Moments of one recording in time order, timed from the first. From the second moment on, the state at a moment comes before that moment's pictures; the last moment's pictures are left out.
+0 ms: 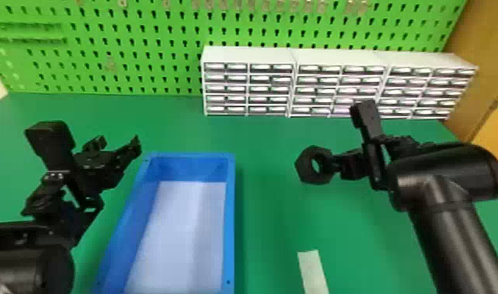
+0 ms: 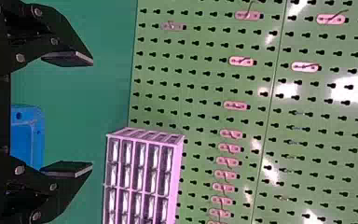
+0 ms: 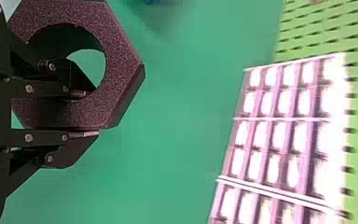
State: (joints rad) left arm -0.01 0.14 0.10 -1.80 0.25 0.33 -0.13; right arm -0.42 -0.13 0.04 -1.54 0.24 0.95 0.65
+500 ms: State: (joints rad) left arm -0.01 0.14 0.10 -1.80 0.26 0.33 -0.13; right arm -0.36 -0.12 -0.01 -1.54 -0.04 0.56 0.45
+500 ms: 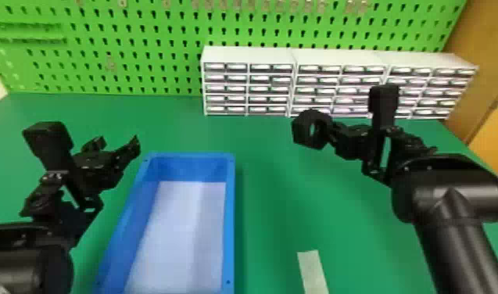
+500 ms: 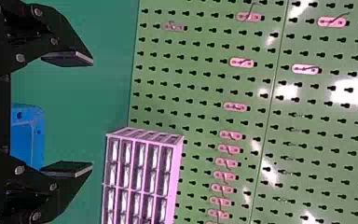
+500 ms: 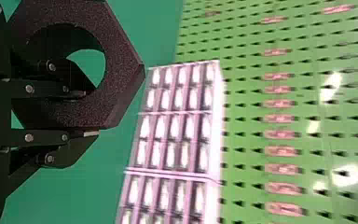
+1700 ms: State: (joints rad) left arm -0.01 0.14 0.10 -1.79 0.26 0.33 -0.13; right arm -0.45 -0.27 0.44 -1.53 -0.43 0.24 0.33
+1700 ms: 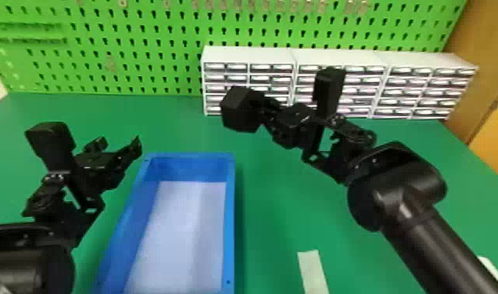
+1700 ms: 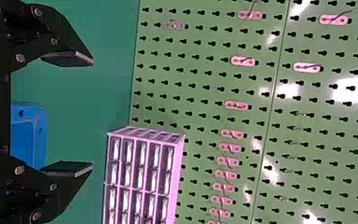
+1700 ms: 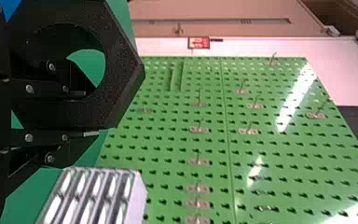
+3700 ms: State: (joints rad) left arm -0.01 0.14 0.09 -1.79 0.26 0.33 -0.13; right arm -0.48 -0.33 0.75 -1.63 -0.60 0.41 0.29
